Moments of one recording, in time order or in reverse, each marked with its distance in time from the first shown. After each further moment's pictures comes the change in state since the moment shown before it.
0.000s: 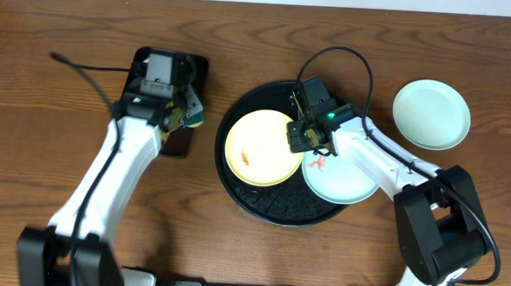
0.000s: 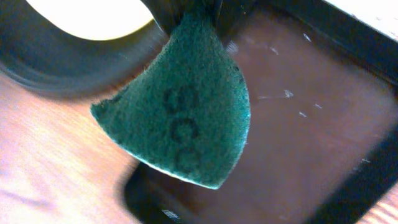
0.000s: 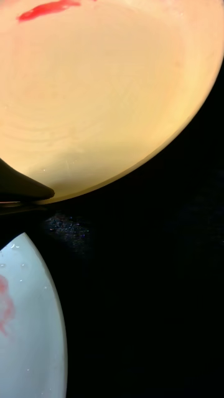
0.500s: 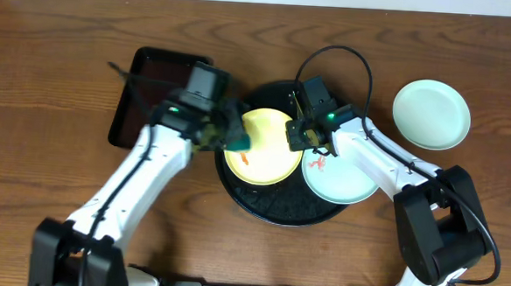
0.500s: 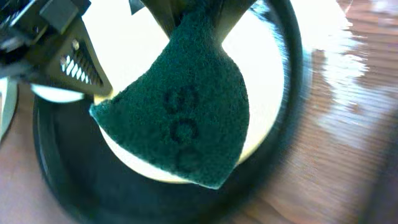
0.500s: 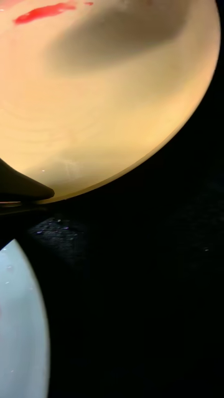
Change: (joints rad) left arm -0.229 0.044 0.000 -0.067 0.215 -0.090; right arm 0.000 0.000 -0.010 0.047 0.000 -0.018
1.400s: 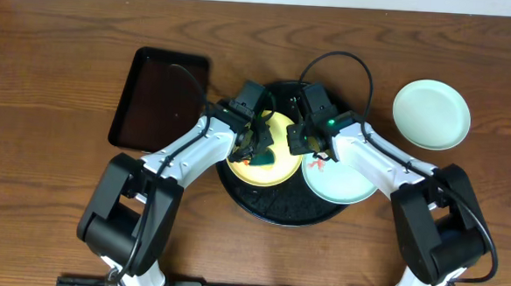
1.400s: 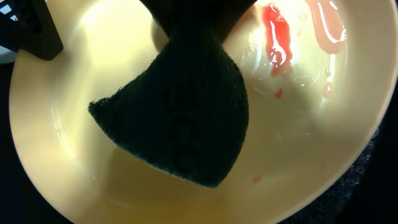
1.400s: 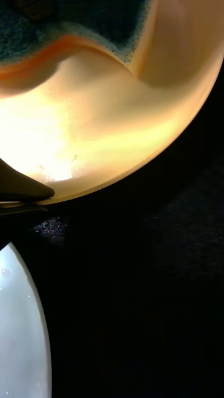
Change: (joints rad) left arm -0.111 0.291 0.000 0.148 -0.034 -0.178; right arm -0.001 0.007 -0.055 0.058 0.000 0.024
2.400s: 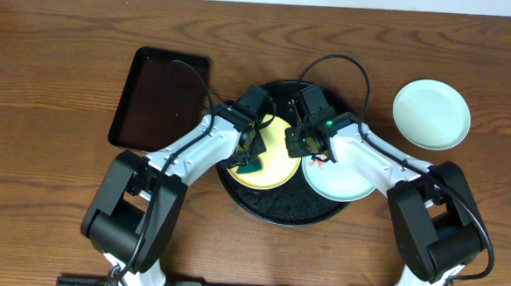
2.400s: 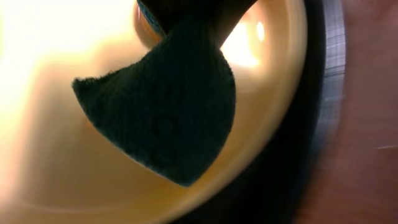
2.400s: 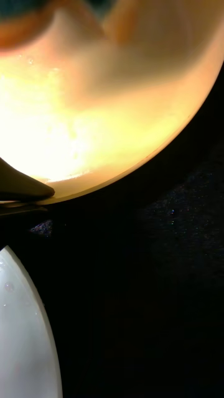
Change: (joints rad) left arm -0.010 0.011 0.022 -0.194 -0.174 -0.001; right arm 0.001 0.012 -0.006 0.002 -0.020 0.000
